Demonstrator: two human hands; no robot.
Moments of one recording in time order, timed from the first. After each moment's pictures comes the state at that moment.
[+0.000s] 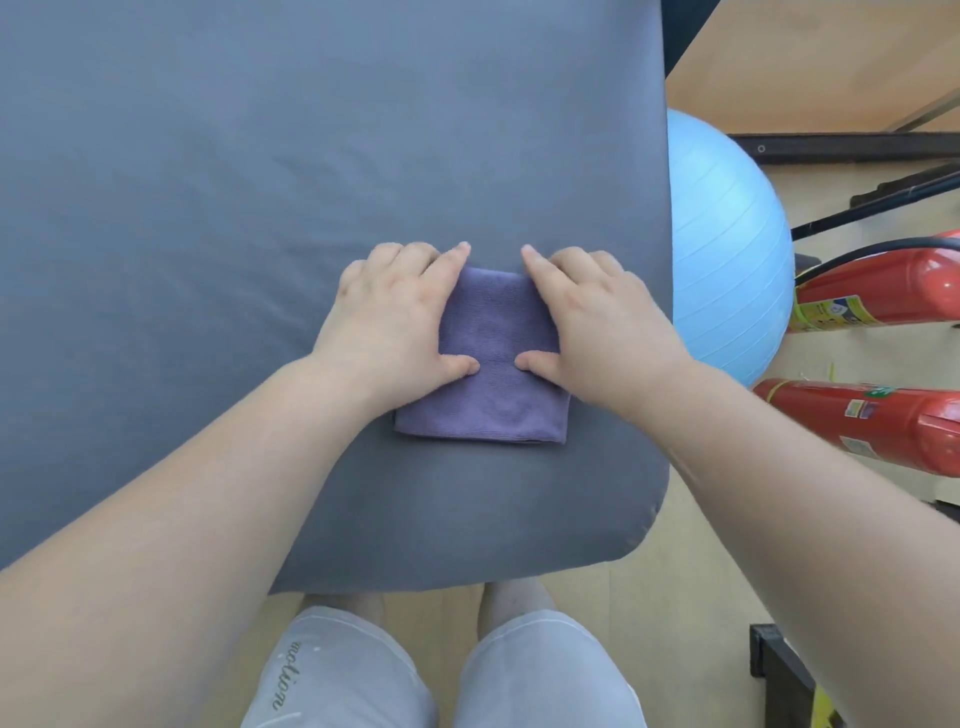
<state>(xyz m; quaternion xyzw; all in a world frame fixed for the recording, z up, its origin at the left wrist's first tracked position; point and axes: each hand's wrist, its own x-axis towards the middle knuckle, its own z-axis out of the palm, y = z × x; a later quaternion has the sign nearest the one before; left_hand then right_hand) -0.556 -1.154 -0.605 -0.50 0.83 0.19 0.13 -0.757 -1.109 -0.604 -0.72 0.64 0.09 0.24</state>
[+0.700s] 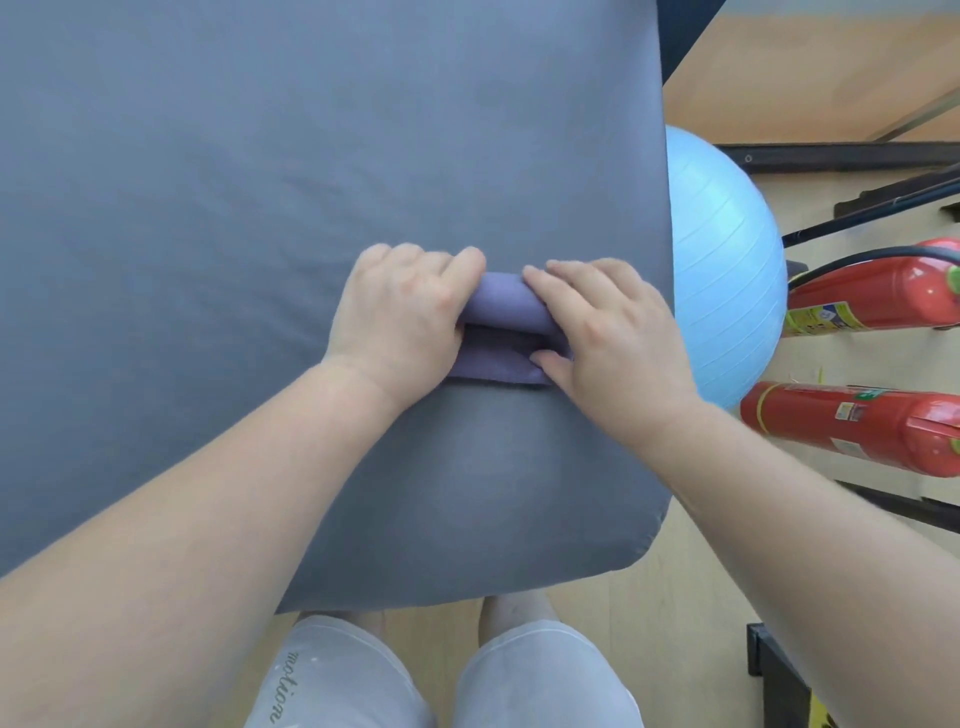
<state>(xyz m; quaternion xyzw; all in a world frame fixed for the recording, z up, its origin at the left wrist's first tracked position) -0.560 -1.170 -0.607 -0.43 0.90 0.04 -0.06 -0.757 -1.099 -0.615 -0.75 0.65 -0.06 0.12</state>
